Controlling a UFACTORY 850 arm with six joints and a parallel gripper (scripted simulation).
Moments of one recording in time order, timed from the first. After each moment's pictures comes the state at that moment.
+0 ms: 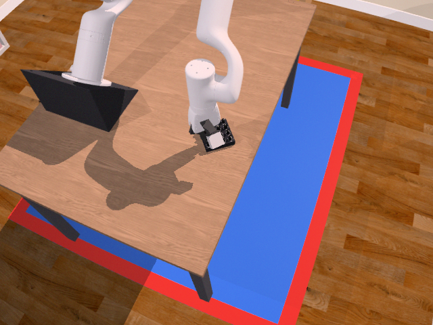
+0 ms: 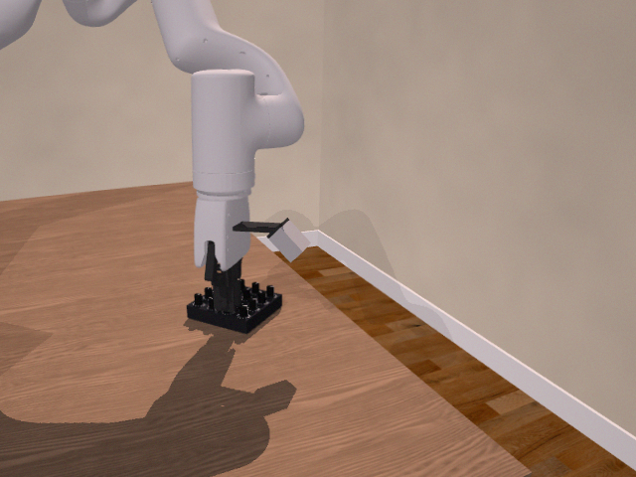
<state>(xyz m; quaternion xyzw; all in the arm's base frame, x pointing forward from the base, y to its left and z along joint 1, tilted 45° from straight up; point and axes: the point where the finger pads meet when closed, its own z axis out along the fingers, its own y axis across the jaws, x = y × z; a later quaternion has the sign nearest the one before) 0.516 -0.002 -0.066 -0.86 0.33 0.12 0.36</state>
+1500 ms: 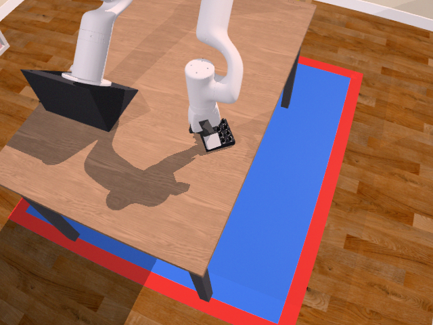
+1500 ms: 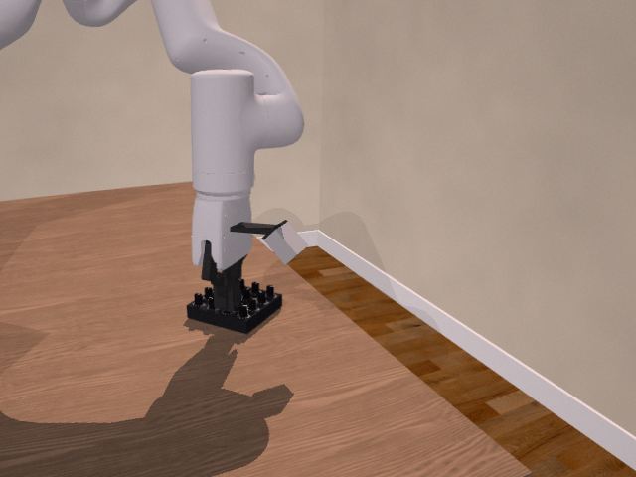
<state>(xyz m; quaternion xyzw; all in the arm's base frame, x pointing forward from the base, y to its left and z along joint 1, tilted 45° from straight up) 0.516 -0.002 -0.066 -0.84 0.38 0.14 0.36</state>
